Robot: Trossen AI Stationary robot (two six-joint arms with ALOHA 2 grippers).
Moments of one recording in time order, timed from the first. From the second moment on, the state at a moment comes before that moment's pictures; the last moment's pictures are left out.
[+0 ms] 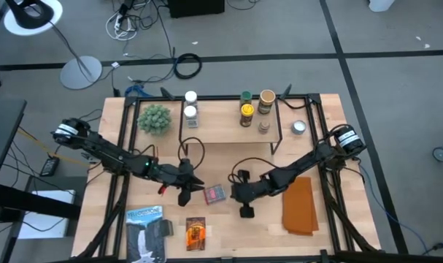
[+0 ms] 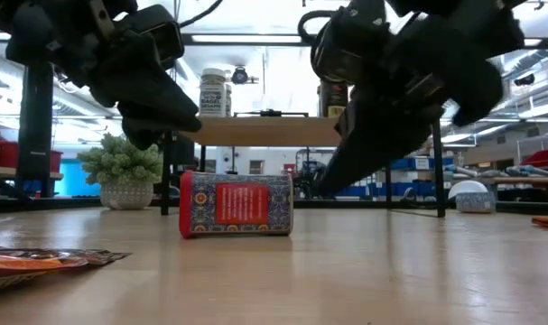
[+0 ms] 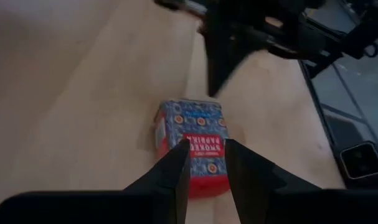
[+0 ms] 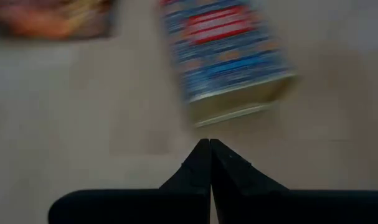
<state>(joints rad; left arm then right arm) -0.33 1.36 0.51 0.36 -0.16 -0.55 0.39 1.83 0.97 0.03 0.22 0.30</state>
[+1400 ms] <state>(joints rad) -0.37 1.41 0.51 0.23 -0.17 -0.66 0.30 1.83 0.97 0.23 0.37 0.24</state>
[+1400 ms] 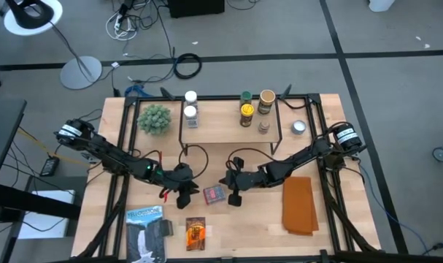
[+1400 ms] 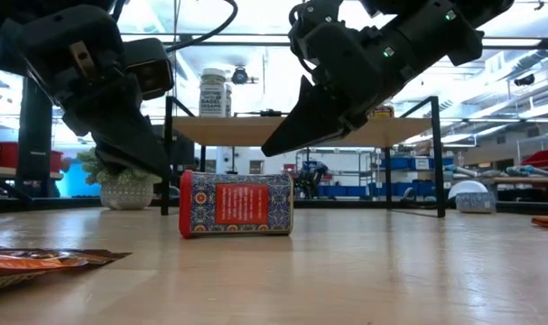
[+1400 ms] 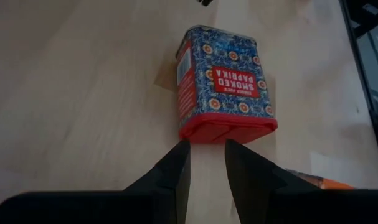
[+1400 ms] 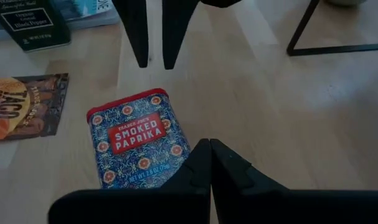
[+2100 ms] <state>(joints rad) -0.36 1.49 0.51 0.33 -0.15 -0.68 0.30 1.83 0.97 0.21 0.41 0.30</state>
